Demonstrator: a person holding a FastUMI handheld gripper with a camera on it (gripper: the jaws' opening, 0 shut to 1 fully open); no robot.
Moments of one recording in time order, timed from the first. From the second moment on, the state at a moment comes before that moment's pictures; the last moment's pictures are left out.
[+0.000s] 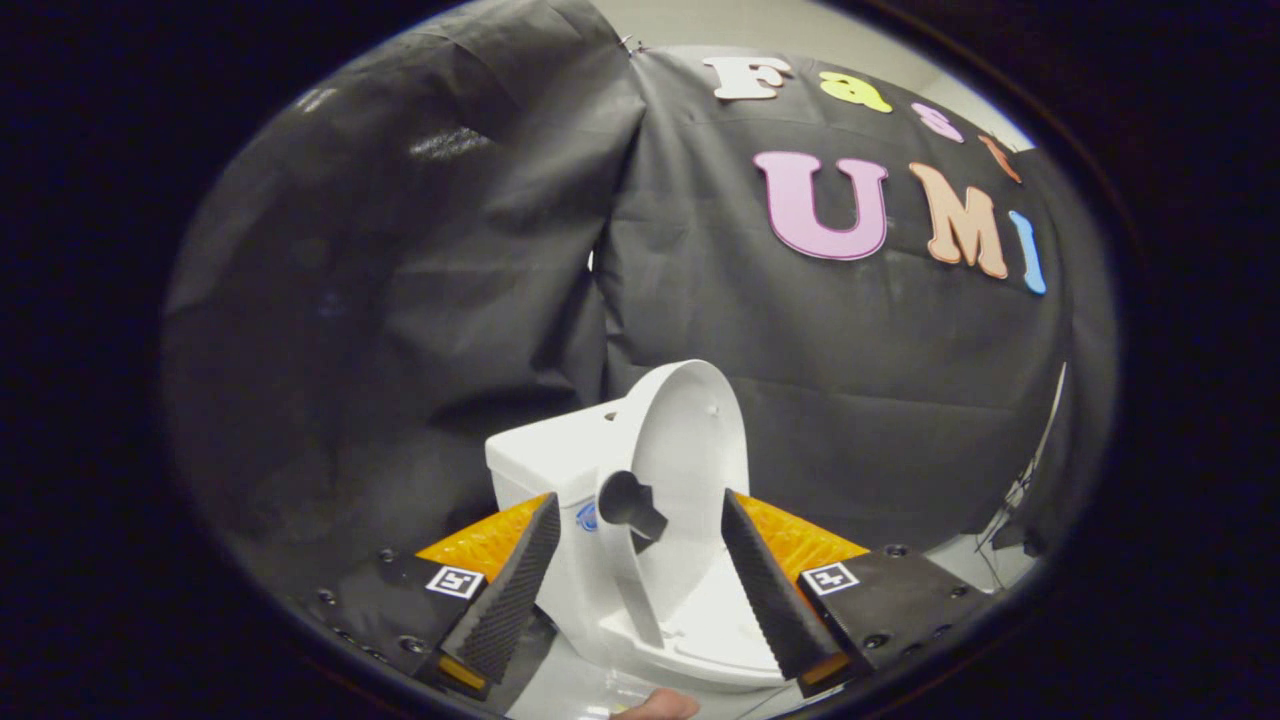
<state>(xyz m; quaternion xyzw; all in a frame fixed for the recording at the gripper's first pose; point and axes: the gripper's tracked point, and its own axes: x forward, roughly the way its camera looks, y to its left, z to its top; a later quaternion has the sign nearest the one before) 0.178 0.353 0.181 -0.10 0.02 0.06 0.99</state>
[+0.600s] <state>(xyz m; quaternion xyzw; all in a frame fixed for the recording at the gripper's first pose) 0.128 0.230 0.215 -0.15 -0.01 0.01 0.99</state>
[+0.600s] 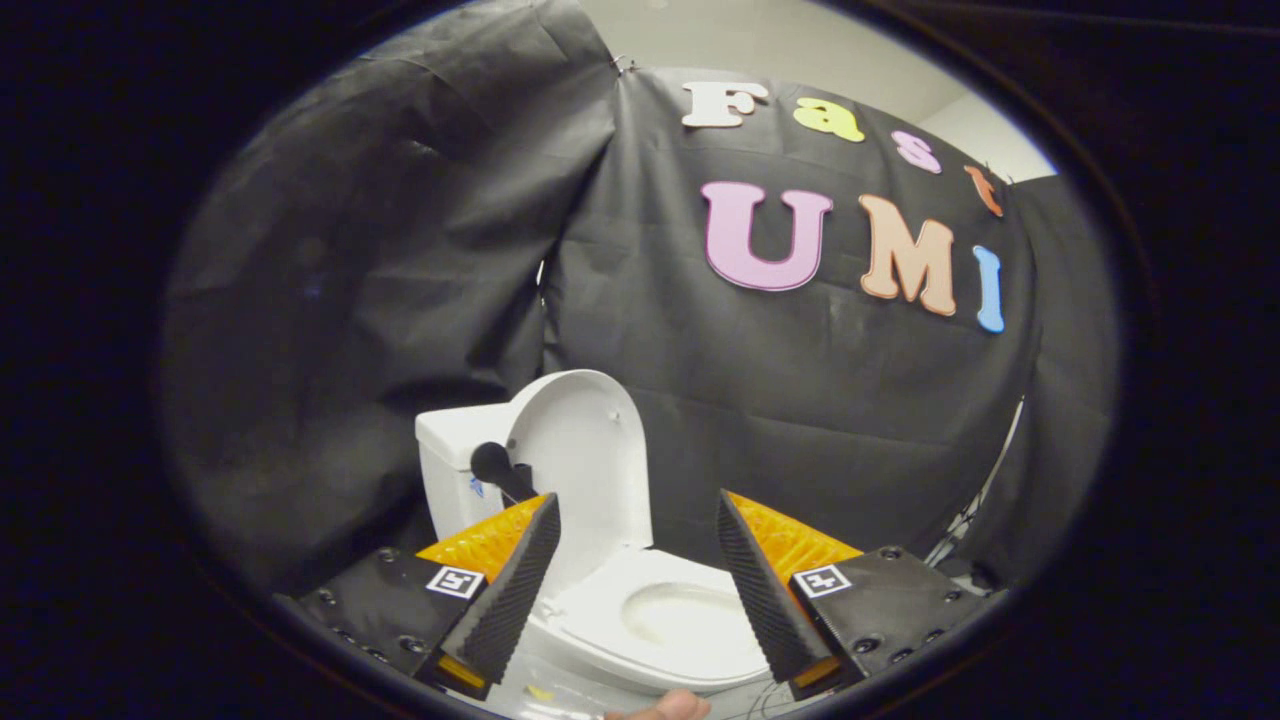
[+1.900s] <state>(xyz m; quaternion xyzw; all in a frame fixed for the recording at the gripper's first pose) 0.107 0.107 0.127 -0.09 0.03 0.02 1.00</state>
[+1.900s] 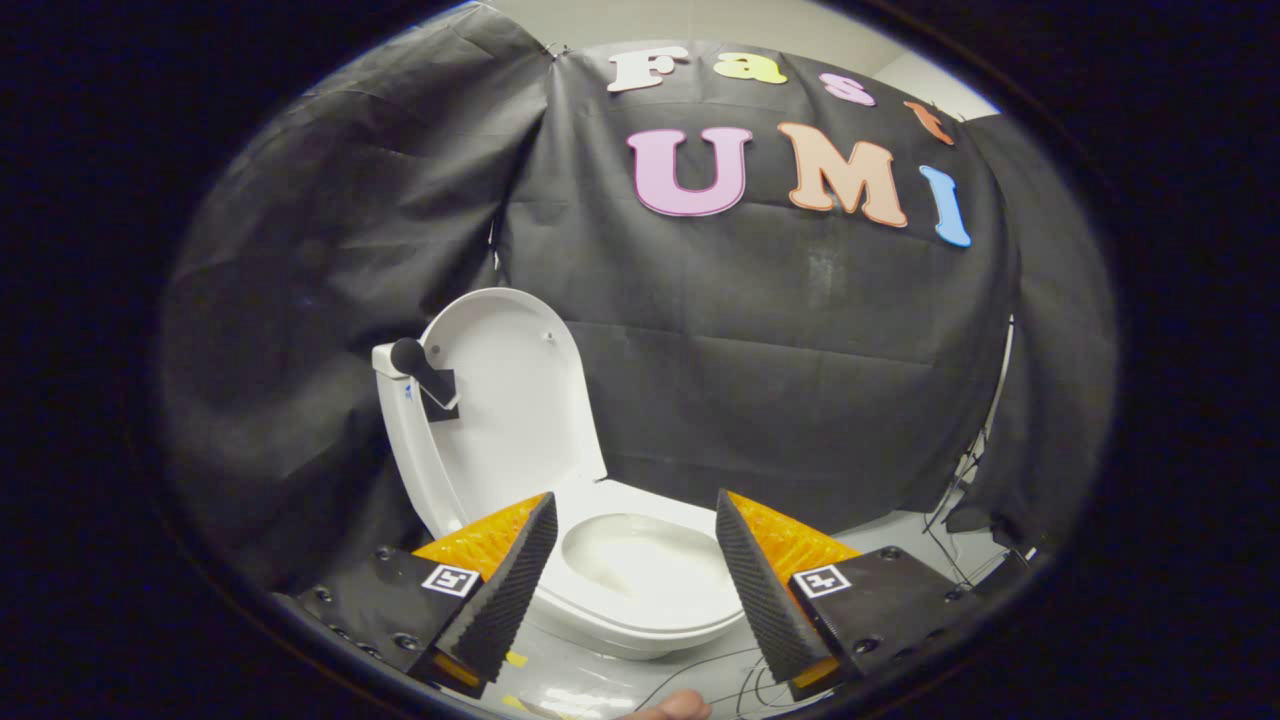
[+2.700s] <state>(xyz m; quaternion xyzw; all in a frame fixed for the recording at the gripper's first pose) 0.093 0.077 0.163 -0.06 -0.09 0.00 0.99</state>
